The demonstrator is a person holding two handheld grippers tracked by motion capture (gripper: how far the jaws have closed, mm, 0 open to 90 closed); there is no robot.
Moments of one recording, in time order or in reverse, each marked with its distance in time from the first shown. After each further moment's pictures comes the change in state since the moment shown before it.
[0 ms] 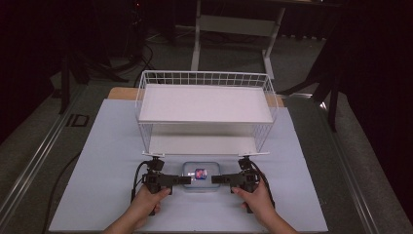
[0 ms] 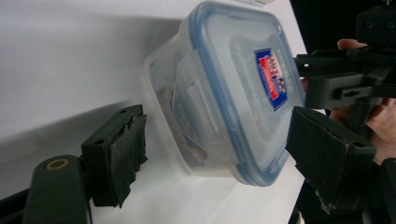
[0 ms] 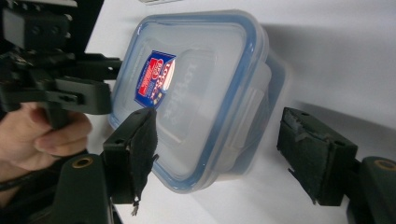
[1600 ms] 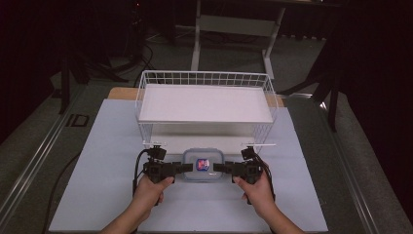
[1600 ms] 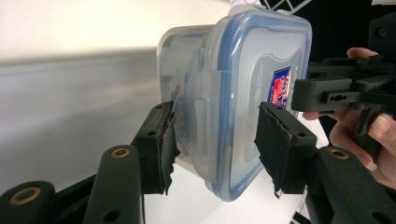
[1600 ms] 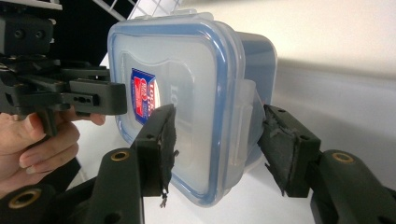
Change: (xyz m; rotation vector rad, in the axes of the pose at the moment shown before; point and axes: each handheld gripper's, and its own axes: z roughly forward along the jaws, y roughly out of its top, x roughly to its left) left arm -0.041 0.030 -0.020 -0.130 0.072 0.130; right arm 0.032 0.023 -0.024 -0.135 -0.059 -0.131
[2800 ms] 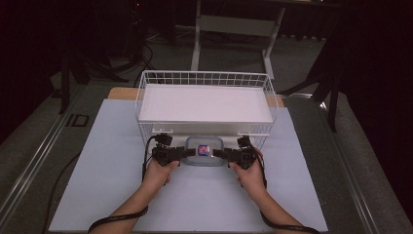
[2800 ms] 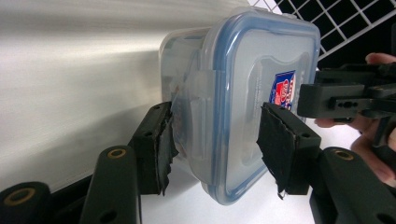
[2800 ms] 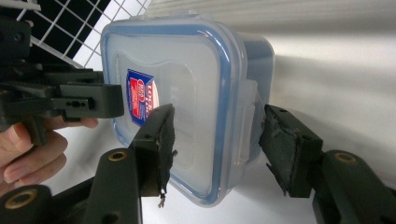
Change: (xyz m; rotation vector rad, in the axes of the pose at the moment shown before) left arm 0.043 0.032 0.046 -0.041 0.035 0.058; right arm -0.040 0.028 0.036 -0.055 -0.083 -0.007
